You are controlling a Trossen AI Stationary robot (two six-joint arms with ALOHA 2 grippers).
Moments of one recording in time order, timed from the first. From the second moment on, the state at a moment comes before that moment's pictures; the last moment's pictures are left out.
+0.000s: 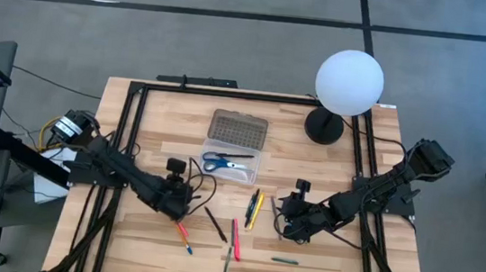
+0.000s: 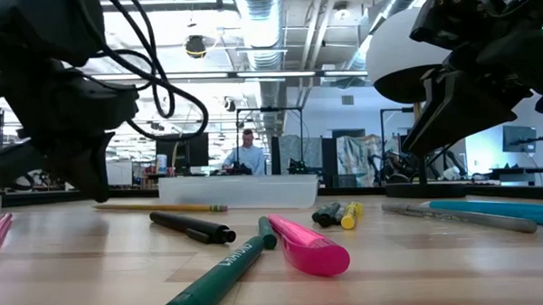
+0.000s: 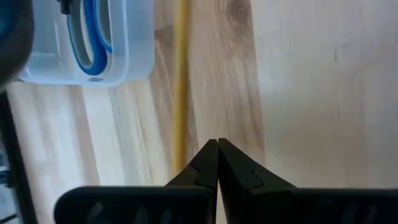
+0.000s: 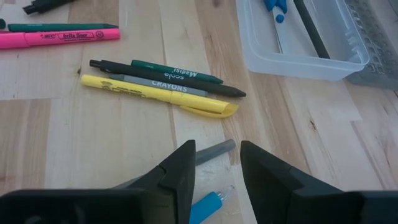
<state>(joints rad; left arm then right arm) -0.47 1.61 0.75 -0.70 -0.58 -0.29 0.55 1.51 0.70 -0.21 0.60 0.41</state>
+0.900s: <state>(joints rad) -0.24 1.60 0.75 -0.65 -0.54 -0.24 0.55 1.51 0.70 -0.21 0.60 0.41</state>
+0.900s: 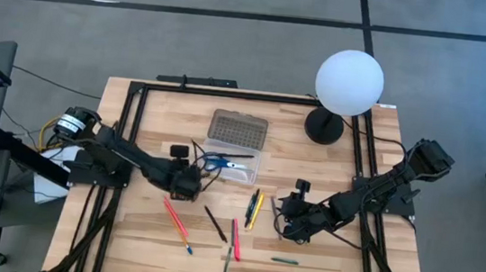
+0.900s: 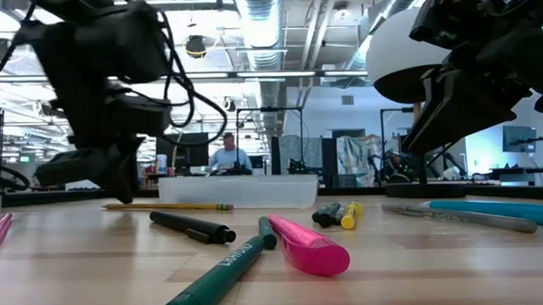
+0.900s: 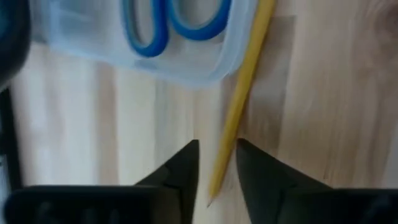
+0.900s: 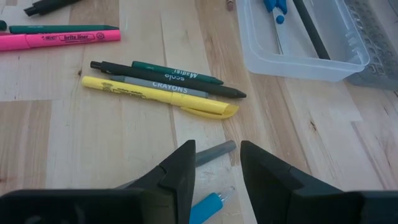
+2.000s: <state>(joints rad) 0.05 1.60 0.75 -0.56 0.02 0.07 0.55 1.51 0.70 -0.21 0.60 0.41</state>
